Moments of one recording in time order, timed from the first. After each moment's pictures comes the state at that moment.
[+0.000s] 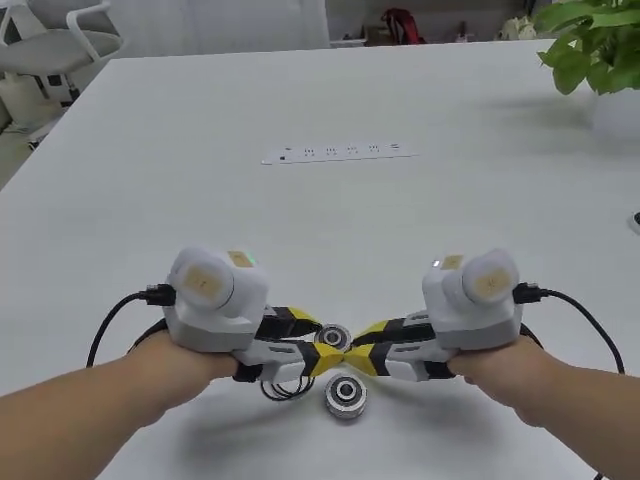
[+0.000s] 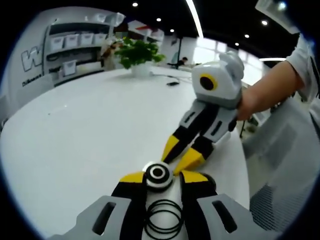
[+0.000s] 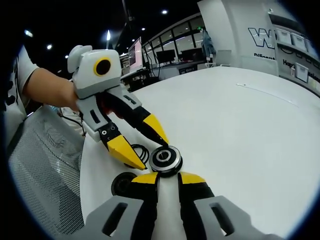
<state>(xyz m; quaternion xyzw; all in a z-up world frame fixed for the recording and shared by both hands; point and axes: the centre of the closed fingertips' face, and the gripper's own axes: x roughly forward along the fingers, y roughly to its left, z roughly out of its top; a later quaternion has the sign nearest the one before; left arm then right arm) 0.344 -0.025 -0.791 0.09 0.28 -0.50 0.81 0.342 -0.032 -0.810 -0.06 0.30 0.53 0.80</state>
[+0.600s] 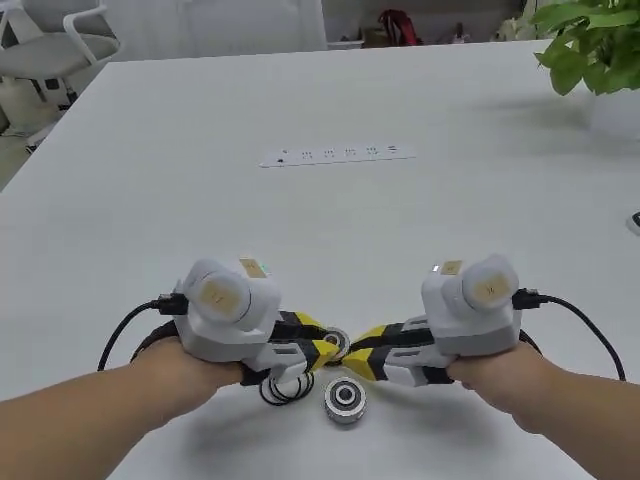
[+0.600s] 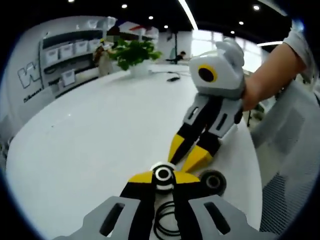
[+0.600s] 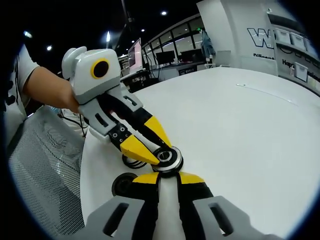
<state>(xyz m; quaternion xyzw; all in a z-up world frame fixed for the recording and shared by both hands) 0.349 -0.026 -0.796 0.15 0.26 -0.48 0.82 0.342 -0.031 -0.811 -0.05 0.29 0.53 0.80</state>
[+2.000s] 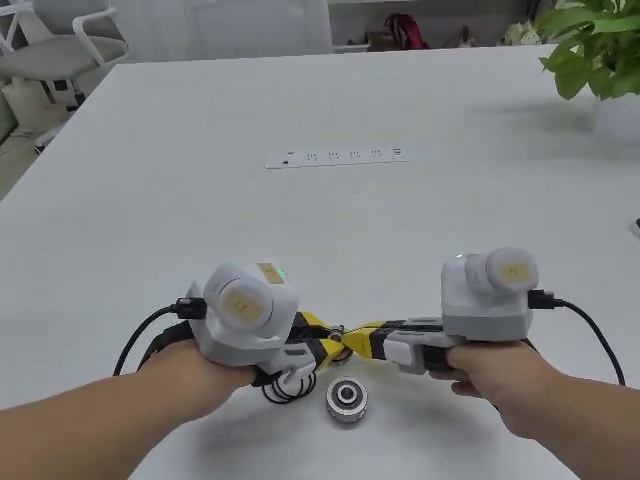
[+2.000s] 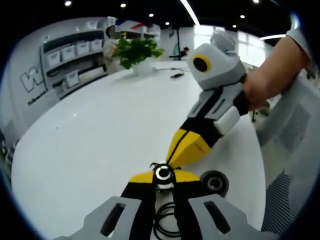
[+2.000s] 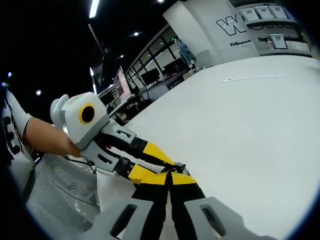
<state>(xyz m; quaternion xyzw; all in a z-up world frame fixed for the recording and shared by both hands) 0.353 -0.026 -0.796 0.18 0.26 -0.46 0.83 0.349 -0.025 -0.787 0.11 0.31 0.49 0.81</state>
